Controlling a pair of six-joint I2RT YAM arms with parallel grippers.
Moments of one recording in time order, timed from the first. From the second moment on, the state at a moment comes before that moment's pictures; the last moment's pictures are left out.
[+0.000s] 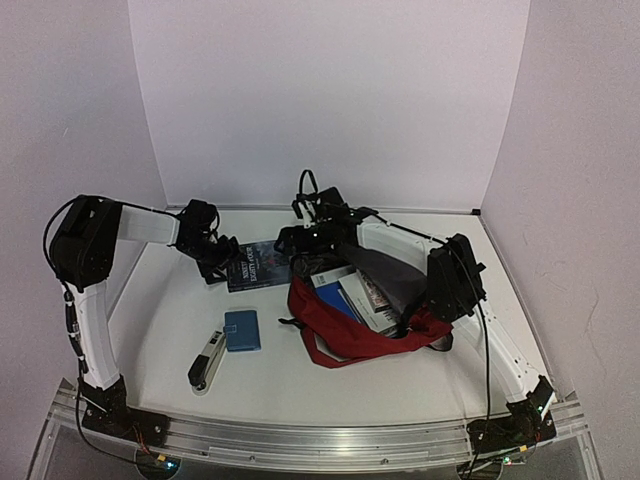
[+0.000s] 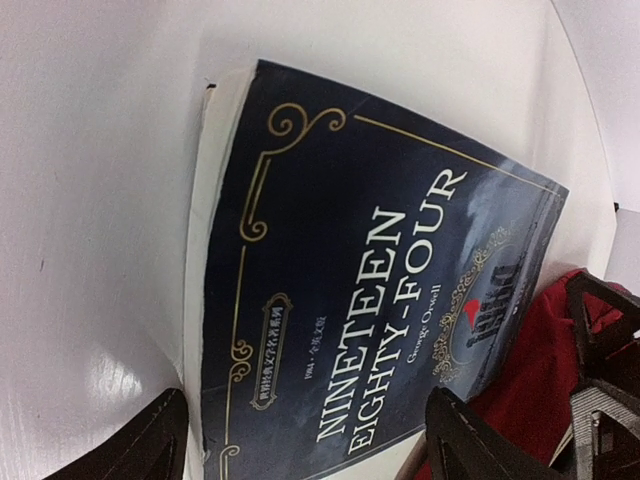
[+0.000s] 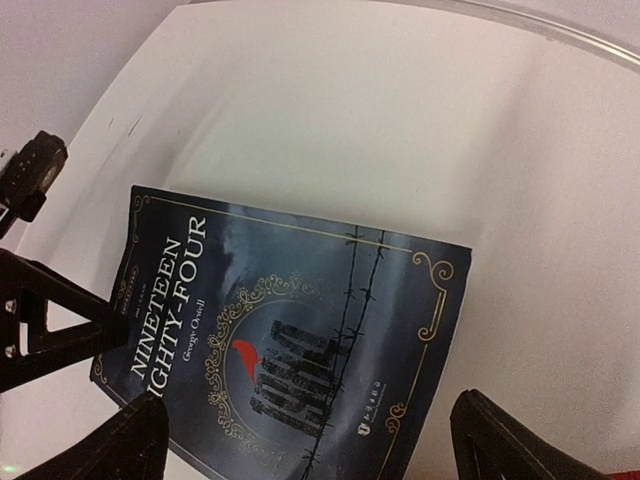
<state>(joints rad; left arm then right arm) -0.31 2.00 1.29 -0.30 0.32 -0.84 0.71 2.71 2.48 -0.48 -0.22 0.33</state>
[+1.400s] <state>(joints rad) -0.30 1.96 1.20 0.01 0.43 -0.93 0.67 2.76 2.47 -0.38 -0.31 0.44</state>
